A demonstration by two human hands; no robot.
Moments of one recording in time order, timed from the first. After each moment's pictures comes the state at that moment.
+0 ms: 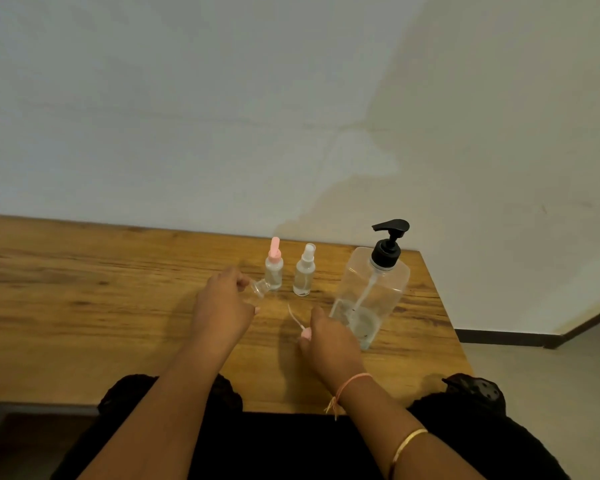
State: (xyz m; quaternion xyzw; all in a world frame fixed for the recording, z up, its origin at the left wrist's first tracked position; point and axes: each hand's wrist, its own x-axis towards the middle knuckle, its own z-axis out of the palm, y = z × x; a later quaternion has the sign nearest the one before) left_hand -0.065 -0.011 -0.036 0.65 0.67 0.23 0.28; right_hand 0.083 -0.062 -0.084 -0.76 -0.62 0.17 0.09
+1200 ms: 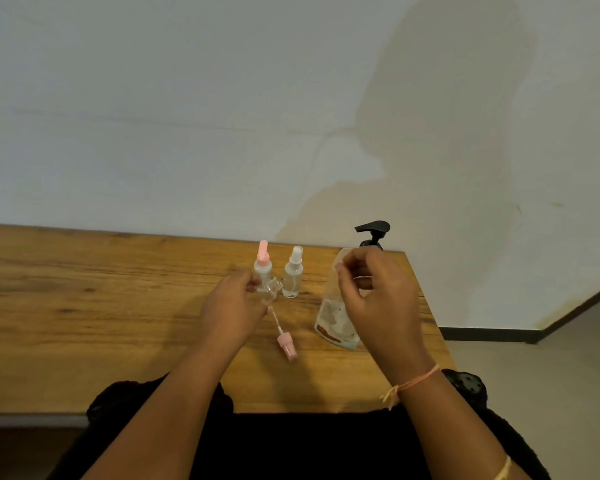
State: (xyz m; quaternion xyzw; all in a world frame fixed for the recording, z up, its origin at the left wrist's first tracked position) left_hand -0.046 -0.019 -0.034 0.69 0.61 0.26 0.29; right_hand 0.115 -0.095 0.016 -0.63 -0.62 -0.04 0.47
